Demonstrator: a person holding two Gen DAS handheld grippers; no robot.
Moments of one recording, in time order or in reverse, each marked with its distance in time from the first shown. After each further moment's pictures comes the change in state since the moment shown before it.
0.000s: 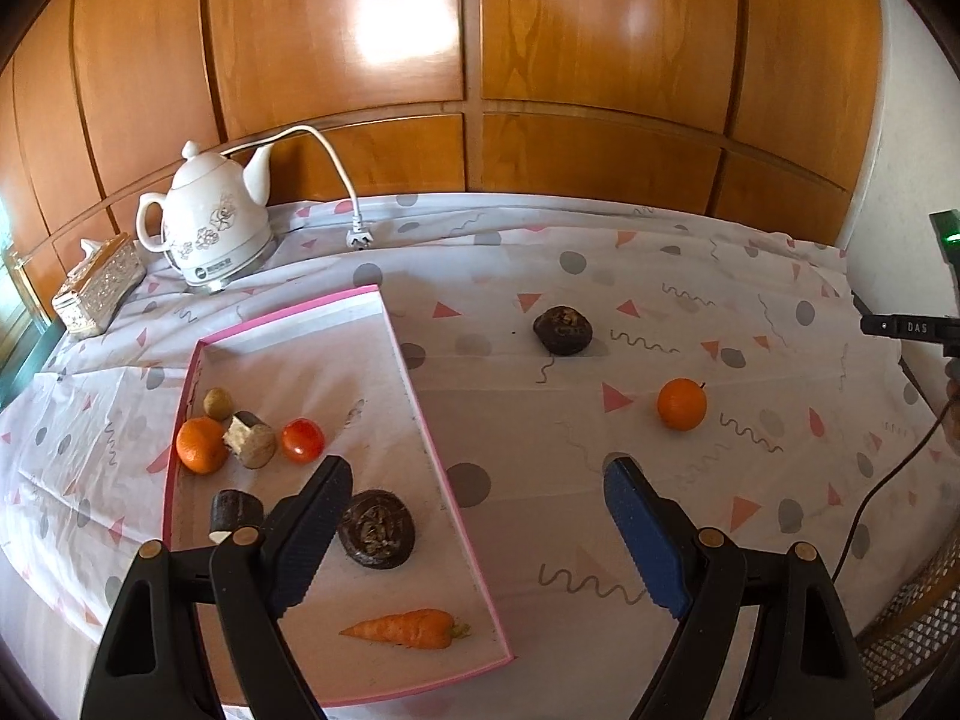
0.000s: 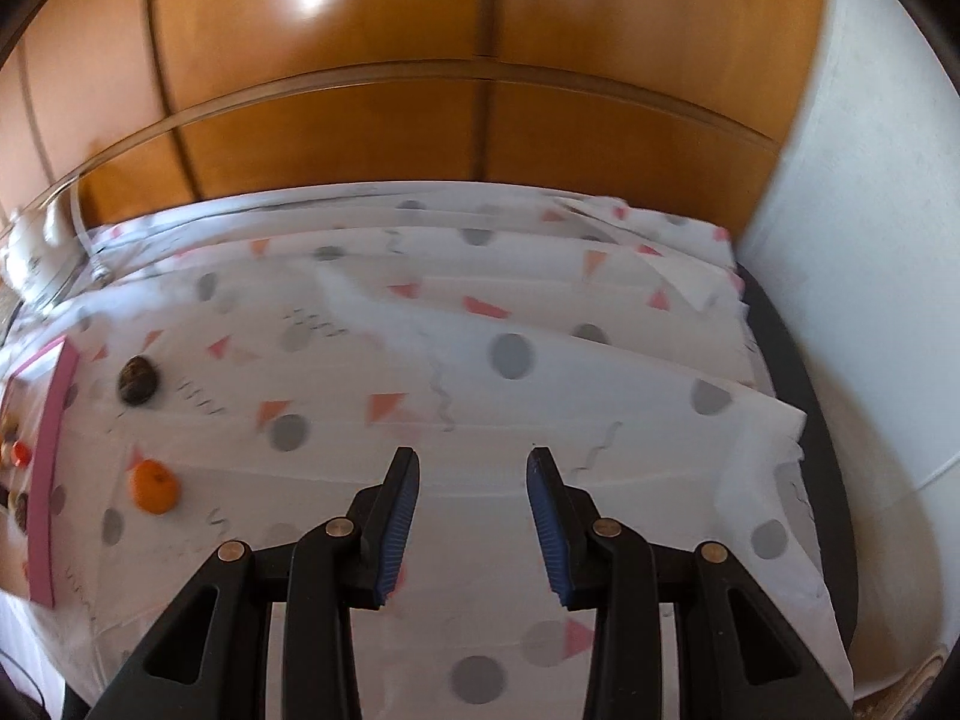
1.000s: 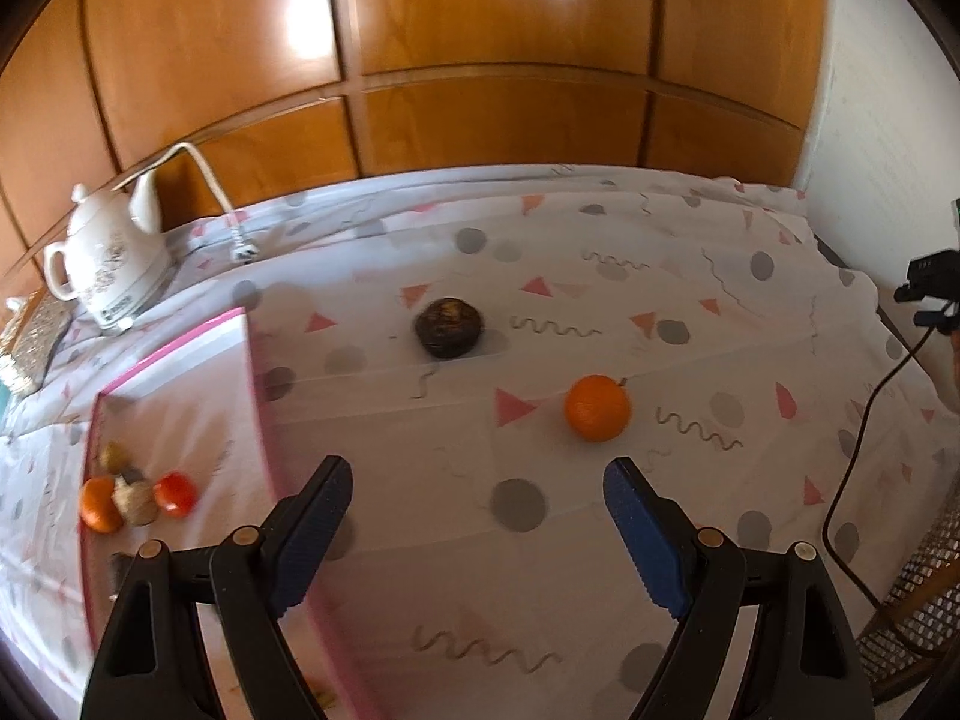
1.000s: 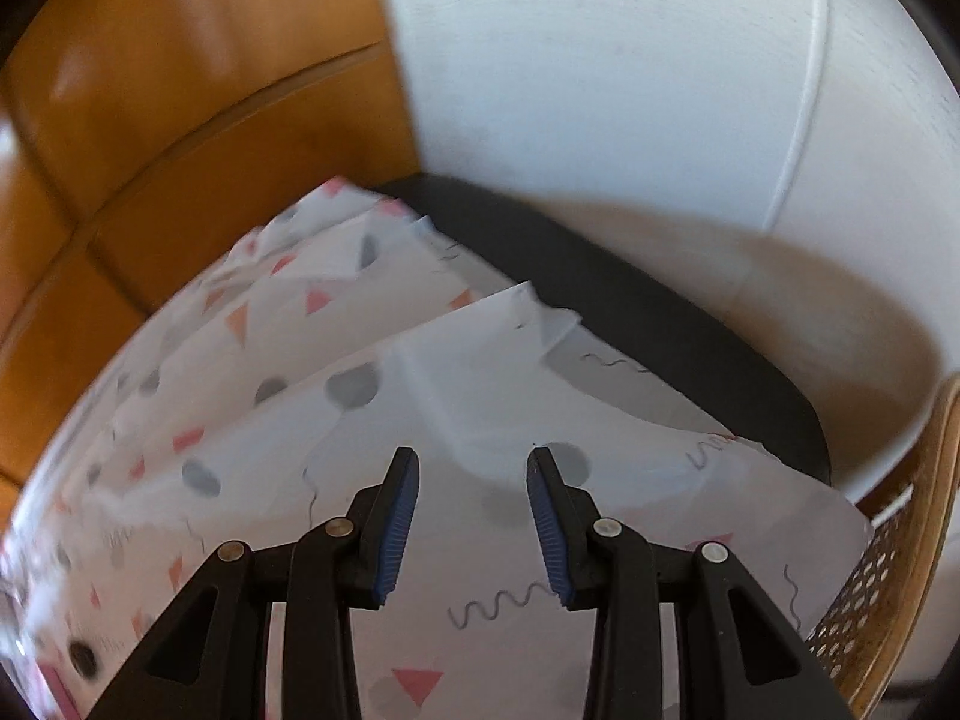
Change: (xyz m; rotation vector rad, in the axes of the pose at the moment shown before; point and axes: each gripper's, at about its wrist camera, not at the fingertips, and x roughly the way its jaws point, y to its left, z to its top) left arm 0.050 -0.073 0.019 0.134 0.066 -0.096; right arm 0.003 -0.154 -0.033 0.719 -0.003 -0.287
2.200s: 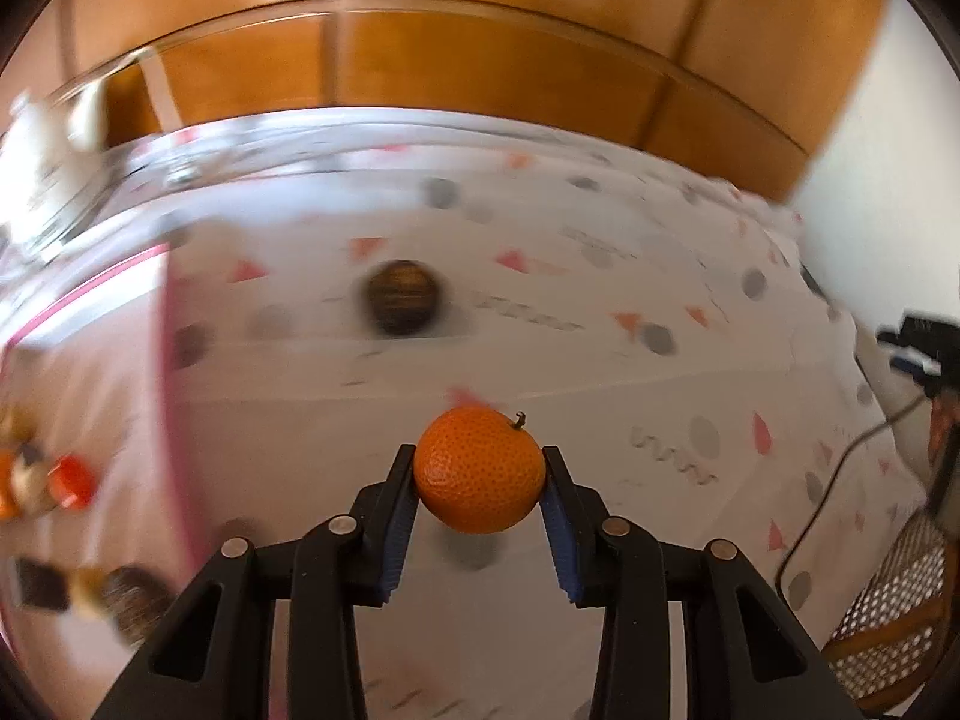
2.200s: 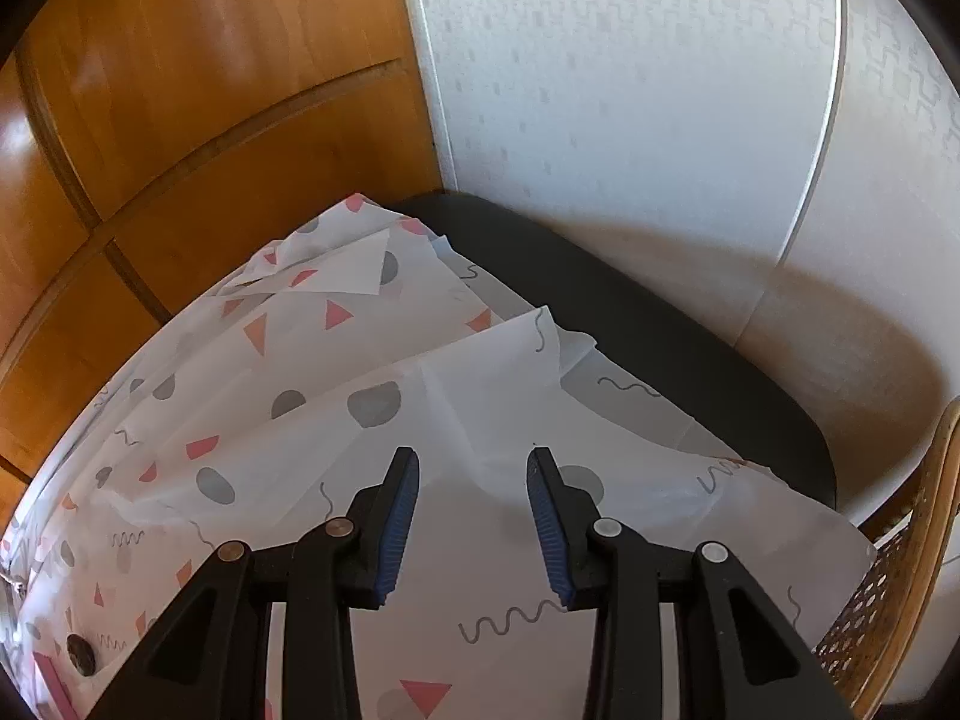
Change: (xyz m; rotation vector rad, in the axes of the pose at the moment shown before) left arm 0.039 0.028 0.014 -0.168 0.115 -0.146; right arm -0.001 0.012 0.001 -0.061 -0.030 0.032
